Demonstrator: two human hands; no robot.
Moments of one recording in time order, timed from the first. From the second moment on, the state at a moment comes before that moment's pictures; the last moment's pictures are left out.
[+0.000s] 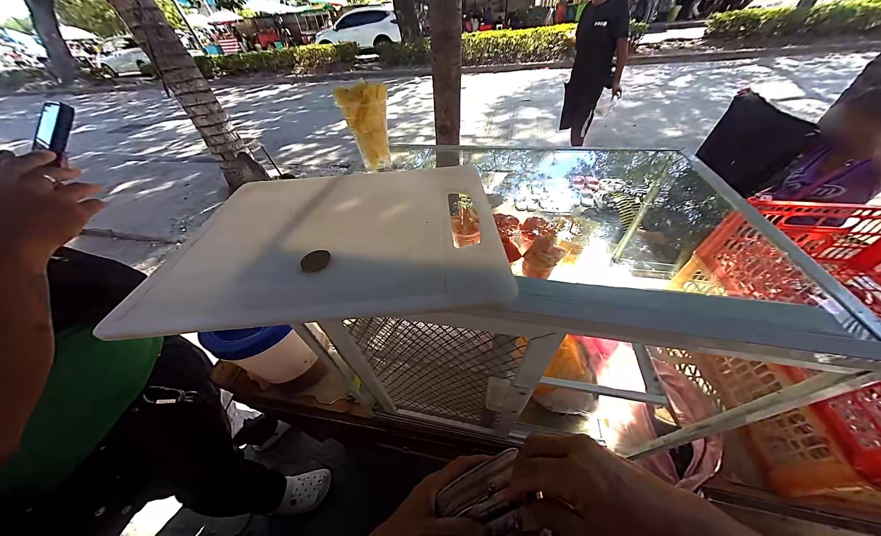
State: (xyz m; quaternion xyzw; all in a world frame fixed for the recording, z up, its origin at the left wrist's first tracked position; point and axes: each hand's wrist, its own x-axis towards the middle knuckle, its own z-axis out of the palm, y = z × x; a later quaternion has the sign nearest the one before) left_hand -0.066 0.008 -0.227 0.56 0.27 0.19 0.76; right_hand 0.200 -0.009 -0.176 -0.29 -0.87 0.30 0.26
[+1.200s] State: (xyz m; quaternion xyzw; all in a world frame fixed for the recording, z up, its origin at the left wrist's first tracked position) left_hand 0.001 0.024 0.017 0.59 0.58 0.01 0.56; right_hand 0.173 -0.002 -0.173 -0.35 -0.89 0.24 0.16
